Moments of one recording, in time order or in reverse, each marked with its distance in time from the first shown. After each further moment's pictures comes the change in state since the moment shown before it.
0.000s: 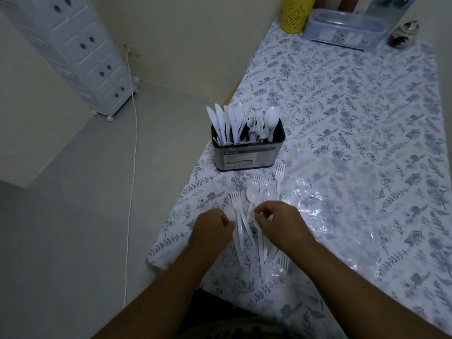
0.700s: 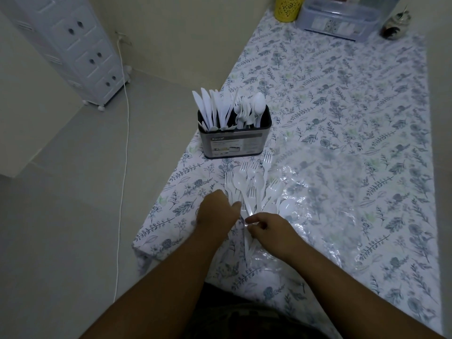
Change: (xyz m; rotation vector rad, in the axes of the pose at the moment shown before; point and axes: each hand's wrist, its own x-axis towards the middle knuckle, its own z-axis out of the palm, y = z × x) left_hand 0.010 0.034 0.041 0.039 0.086 -0.035; right_hand -0.028 0.045 0.013 0.121 -0.244 0.155
